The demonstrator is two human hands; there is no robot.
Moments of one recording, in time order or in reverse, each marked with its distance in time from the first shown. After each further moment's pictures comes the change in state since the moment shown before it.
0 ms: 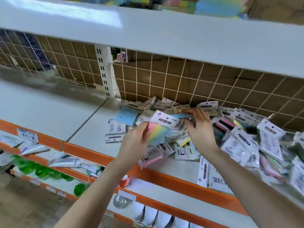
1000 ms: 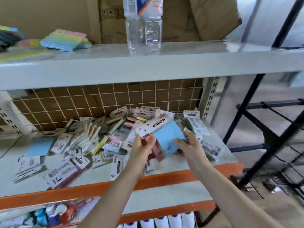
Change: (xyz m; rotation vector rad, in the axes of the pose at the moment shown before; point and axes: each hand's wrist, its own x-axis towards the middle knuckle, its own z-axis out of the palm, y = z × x) left_hand -0.042 0.233 0.165 -1.052 -0.372 -0.458; right_hand -0.148 0.101 -0.208 0.828 0.222 0.837
